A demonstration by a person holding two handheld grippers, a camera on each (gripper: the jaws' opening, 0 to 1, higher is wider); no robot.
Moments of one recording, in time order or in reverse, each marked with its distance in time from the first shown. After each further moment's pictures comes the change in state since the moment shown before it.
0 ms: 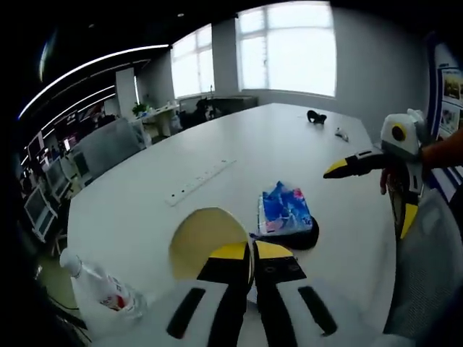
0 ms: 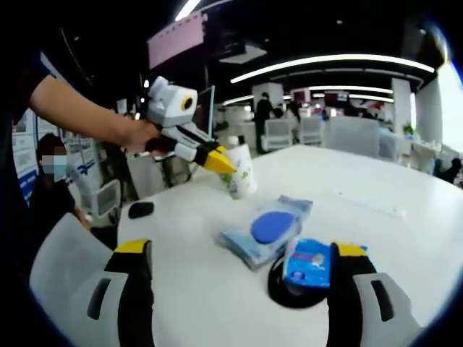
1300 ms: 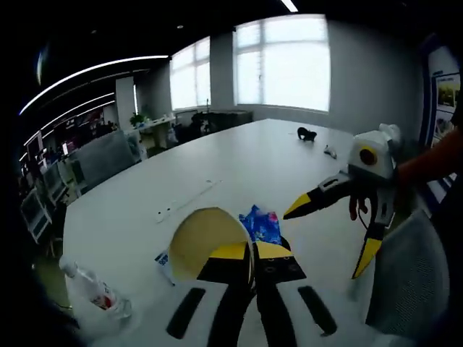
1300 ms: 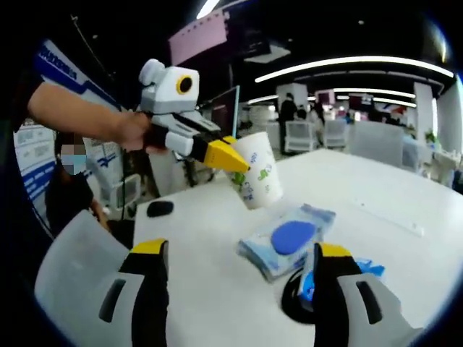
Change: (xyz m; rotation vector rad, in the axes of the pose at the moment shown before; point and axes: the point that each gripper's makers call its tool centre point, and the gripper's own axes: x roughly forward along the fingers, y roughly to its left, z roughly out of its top) left arm -0.017 -0.051 0.035 -0.018 -0.086 -0.023; right arm 0.011 0.020 0.012 -0.048 0.011 0.143
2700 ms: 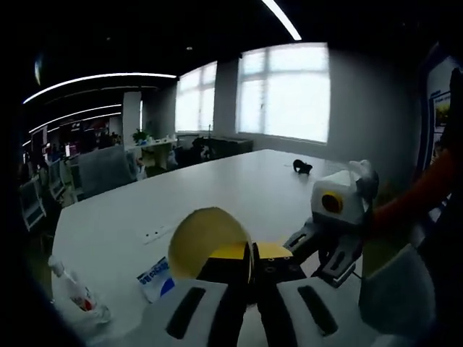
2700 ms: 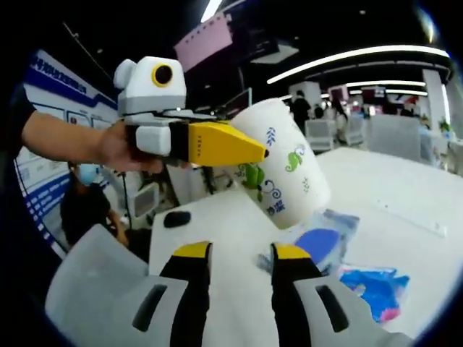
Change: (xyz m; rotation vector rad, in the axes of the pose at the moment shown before) left arm -0.001 -0.042 0.043 -0.068 -0.184 -0.013; right arm 0.021 0.013 0.014 0.053 -0.026 0.120
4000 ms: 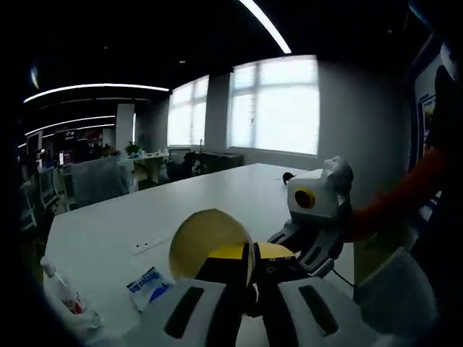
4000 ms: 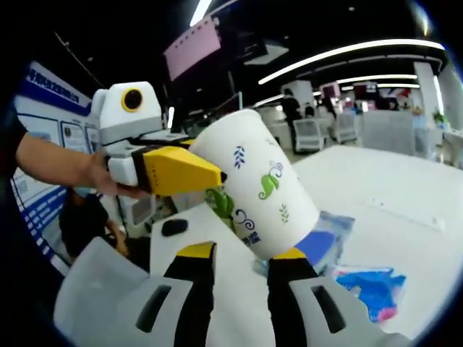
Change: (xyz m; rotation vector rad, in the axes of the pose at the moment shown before) left arm -0.004 -0.023 0.006 0.015 -0.098 -0.058; right arm -0.002 -0.007 0.014 0.054 -0.014 -0.016
